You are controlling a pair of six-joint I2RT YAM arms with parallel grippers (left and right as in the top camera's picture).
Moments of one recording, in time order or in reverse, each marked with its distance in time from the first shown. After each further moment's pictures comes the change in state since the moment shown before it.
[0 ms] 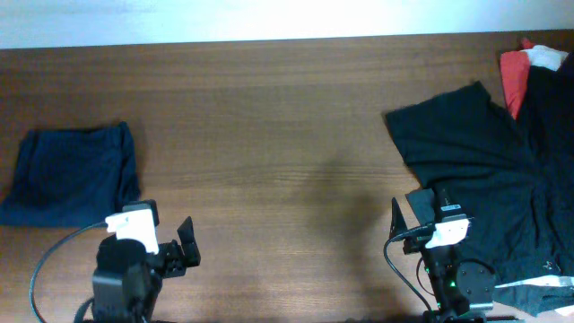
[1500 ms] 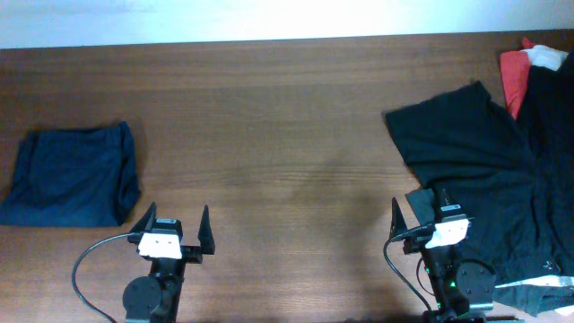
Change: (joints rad) left arm 0.072 -0.457 -0.720 0.824 0.146 0.231; right arm 0.000 -0.002 0.000 0.000 0.000 -0.003
